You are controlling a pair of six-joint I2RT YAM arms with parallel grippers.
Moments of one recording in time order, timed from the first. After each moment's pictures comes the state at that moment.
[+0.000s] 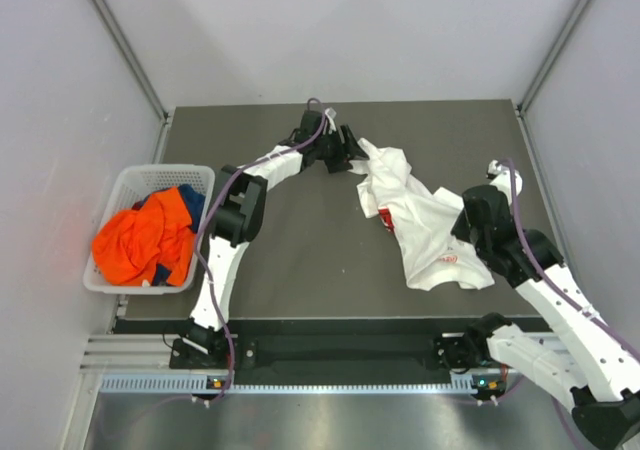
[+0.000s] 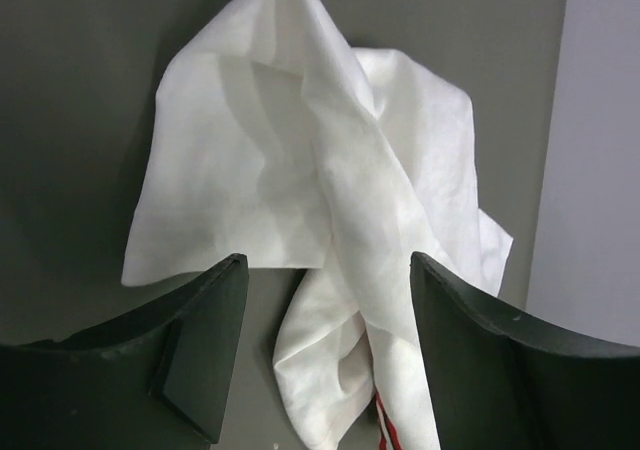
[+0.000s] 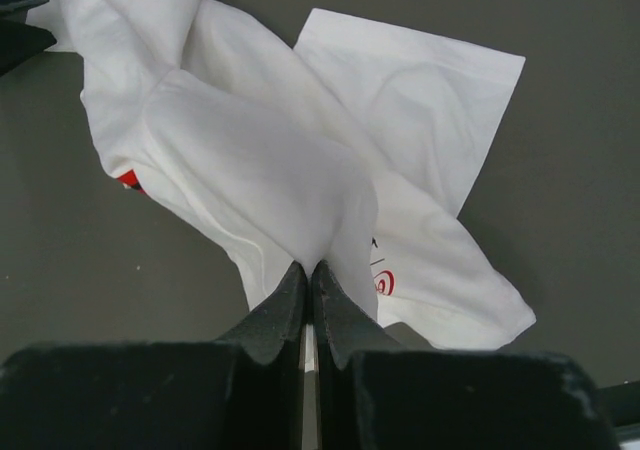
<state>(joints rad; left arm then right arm) -0.43 2.41 1.89 -0.10 0.47 -0.80 0.47 0.81 0.90 -0.82 0.49 0.63</state>
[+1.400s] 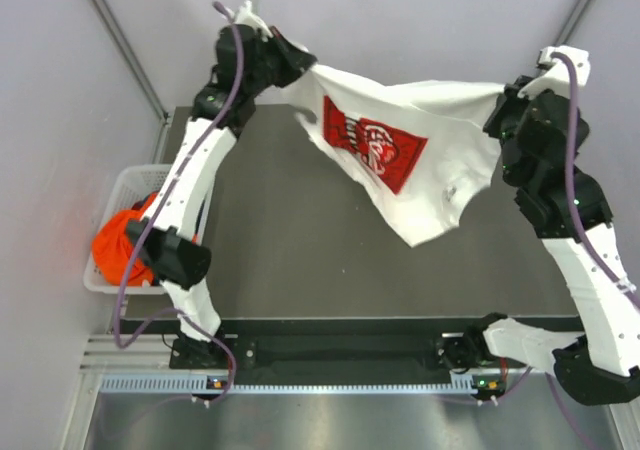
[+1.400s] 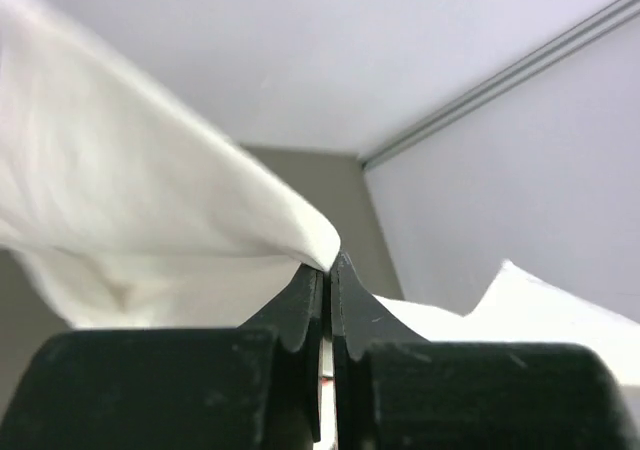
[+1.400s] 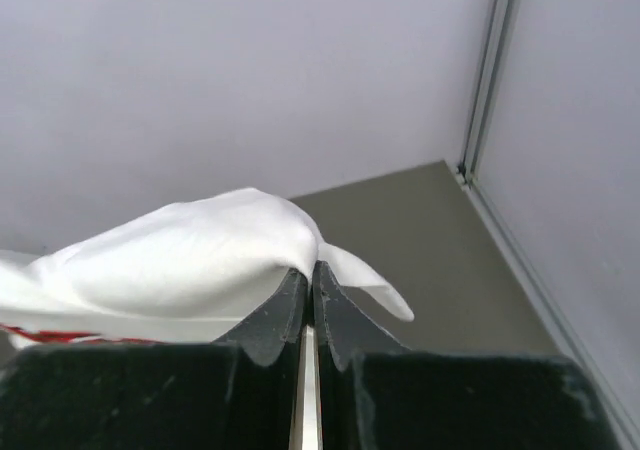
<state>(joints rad) -0.37 1.86 2.10 -0.38 0.18 -0.74 0.44 1.10 1.59 -0.54 0.64 0.17</state>
